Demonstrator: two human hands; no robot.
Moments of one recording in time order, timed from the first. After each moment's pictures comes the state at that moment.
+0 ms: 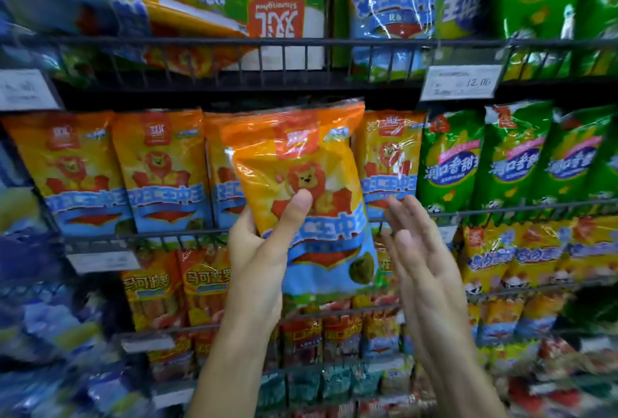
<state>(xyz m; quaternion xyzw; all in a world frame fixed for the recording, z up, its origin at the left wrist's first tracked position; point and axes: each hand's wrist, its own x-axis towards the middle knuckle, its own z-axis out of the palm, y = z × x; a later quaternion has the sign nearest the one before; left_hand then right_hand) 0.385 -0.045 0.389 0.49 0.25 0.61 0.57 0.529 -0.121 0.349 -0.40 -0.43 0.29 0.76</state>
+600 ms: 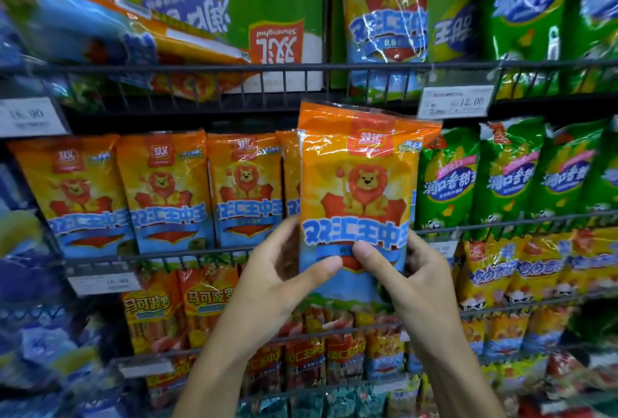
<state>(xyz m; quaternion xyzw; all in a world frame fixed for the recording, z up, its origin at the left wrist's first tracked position) 0.359 -0.033 0.379 0.71 0.26 0.39 0.52 0.522 -0.112 0.368 -0.50 -0.46 0.26 0.68</state>
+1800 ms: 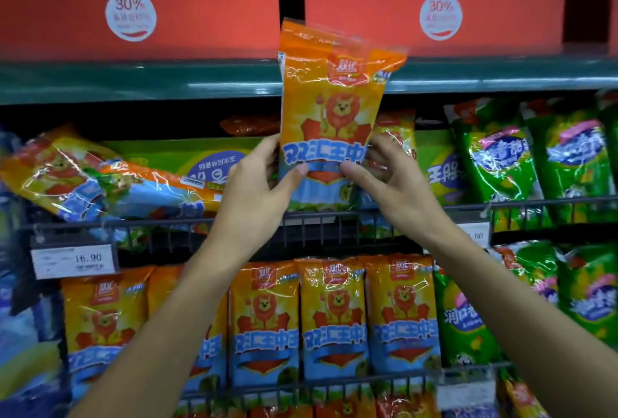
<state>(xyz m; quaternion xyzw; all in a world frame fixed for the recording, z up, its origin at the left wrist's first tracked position) 0.373 0.060 0.581 0.78 0.21 0.57 0.14 0.573 0.004 0.578 -0.42 -0.69 0.03 0.59</state>
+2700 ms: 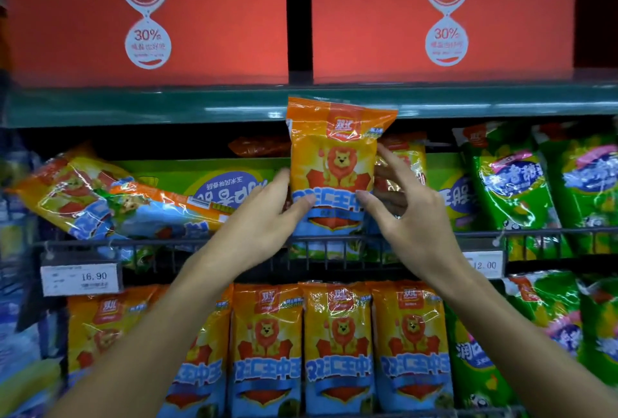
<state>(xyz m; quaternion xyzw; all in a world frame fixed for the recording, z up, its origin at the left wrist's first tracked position) 0.369 0.072 0.594 0.85 0.30 0.42 0.10 0.581 0.006 0.568 -0.45 -0.65 -0.13 0.60</state>
